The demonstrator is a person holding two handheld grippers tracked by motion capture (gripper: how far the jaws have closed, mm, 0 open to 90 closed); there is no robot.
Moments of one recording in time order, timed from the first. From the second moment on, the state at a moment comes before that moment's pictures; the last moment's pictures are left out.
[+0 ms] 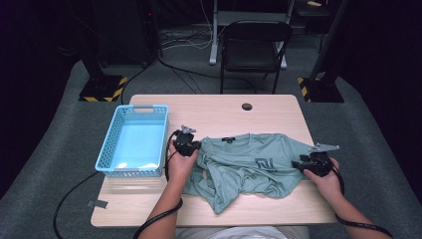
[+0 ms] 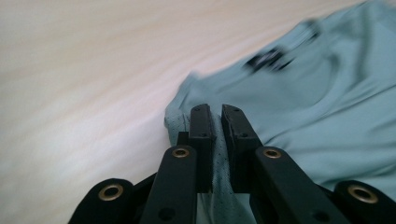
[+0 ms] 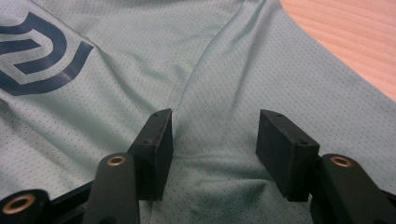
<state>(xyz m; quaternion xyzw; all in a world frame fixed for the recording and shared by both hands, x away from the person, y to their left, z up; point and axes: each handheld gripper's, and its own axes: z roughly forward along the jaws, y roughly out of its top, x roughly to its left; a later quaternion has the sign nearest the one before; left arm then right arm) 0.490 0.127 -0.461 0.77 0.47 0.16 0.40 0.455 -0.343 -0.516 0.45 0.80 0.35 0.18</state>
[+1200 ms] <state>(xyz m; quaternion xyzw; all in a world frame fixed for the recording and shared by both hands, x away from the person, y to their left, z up) 0.526 0.050 -0.506 0.84 0.41 0.13 0.32 0.454 -0.345 -0.517 0.45 0.80 0.36 0.18</state>
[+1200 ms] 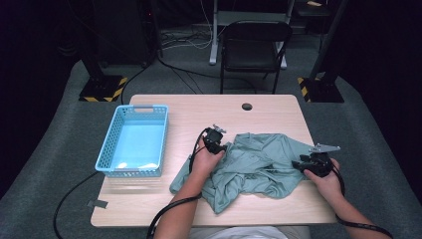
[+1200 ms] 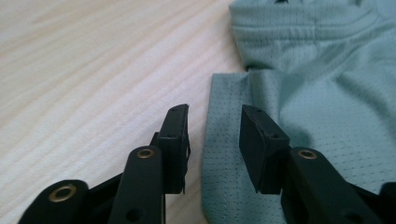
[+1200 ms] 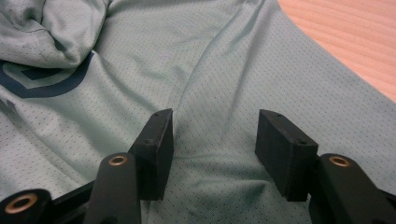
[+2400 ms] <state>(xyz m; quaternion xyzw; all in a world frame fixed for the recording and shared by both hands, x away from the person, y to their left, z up) 0.480 0.192 -0.394 0.76 0.50 0.32 0.26 0.456 -0.345 -0.517 0.45 0.80 0.36 0.18</state>
